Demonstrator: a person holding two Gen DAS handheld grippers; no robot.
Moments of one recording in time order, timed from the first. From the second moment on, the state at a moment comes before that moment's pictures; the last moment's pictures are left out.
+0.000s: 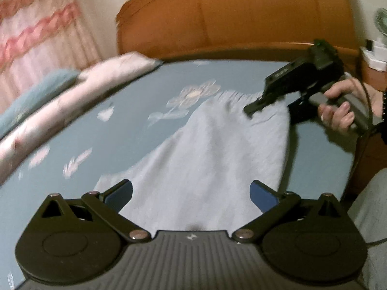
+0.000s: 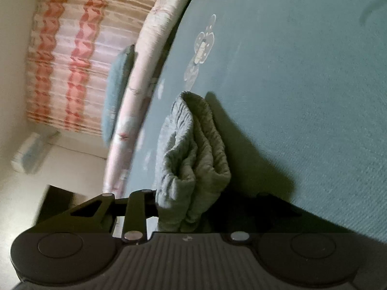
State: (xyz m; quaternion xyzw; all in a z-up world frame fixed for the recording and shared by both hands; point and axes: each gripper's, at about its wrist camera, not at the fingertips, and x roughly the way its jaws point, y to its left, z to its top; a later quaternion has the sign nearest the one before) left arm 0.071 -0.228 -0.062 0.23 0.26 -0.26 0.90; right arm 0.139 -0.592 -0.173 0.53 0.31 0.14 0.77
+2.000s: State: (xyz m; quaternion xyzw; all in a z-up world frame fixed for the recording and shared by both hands) left arm 0.015 0.035 -0.020 0.07 0.38 -0.14 0.91; right arm 0.102 -0.293 0.078 0.12 0.30 0.16 0.93
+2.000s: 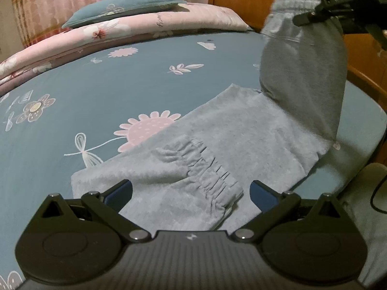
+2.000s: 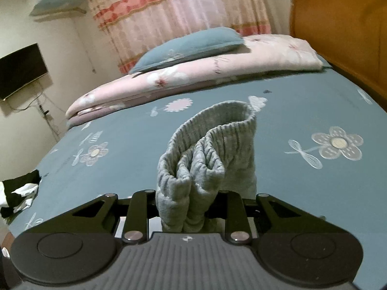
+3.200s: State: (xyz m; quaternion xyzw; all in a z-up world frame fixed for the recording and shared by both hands) left arm -0.039 0.128 -0.001 0.04 0.40 -0.11 0.91; right arm 0.060 -0.046 0.064 -0.12 0.28 0.33 0.89
